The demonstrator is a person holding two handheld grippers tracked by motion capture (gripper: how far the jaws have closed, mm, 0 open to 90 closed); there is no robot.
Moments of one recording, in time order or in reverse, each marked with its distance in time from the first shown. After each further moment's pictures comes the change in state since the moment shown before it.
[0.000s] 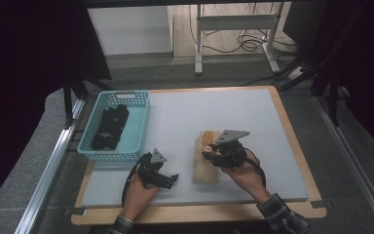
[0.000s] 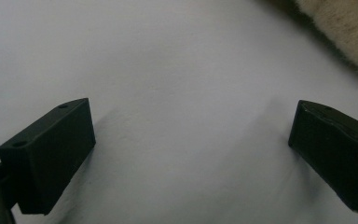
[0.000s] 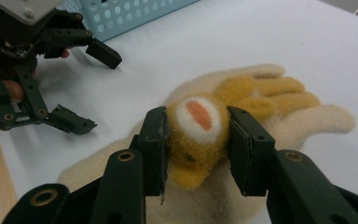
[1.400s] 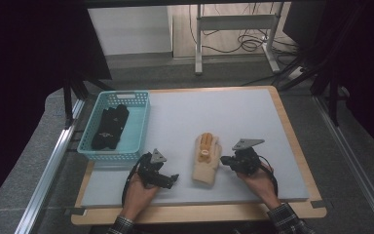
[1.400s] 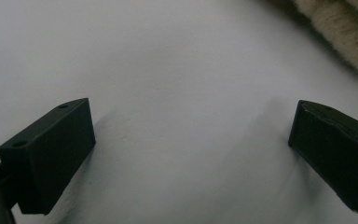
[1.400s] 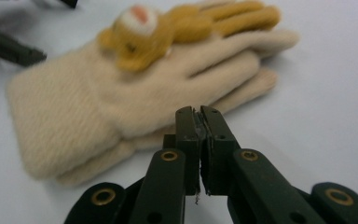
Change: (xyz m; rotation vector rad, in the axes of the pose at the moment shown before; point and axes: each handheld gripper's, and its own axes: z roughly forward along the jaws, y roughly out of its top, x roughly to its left) left arm 0.000 0.000 0.000 0.002 -0.001 0.002; right arm -0.038 -0.063 0.000 0.064 0.016 0.095
